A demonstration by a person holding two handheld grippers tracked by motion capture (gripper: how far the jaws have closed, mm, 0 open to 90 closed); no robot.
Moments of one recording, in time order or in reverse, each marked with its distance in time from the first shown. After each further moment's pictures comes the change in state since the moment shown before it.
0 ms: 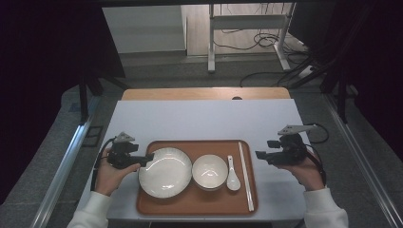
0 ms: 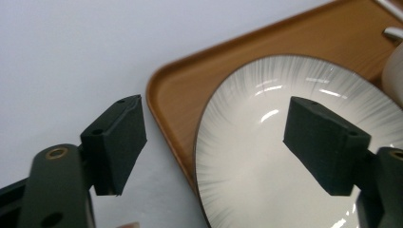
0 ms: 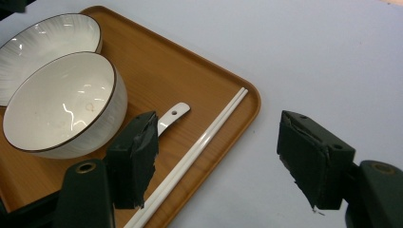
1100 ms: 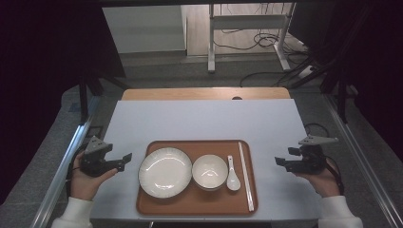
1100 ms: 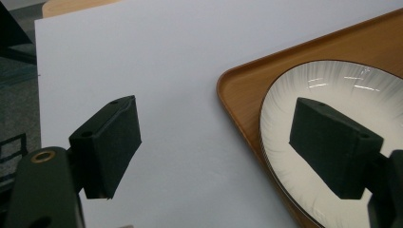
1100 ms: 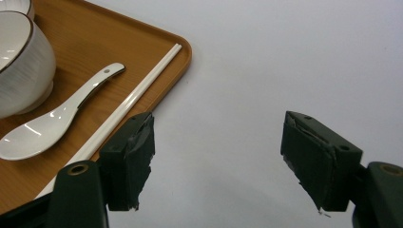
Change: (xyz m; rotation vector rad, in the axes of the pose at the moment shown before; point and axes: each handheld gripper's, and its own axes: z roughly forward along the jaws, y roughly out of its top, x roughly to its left) left arm 0.025 -0.026 -0.047 -0.093 0.145 0.023; right arm -0.041 -0.053 -0.019 -0.019 -0.111 0.052
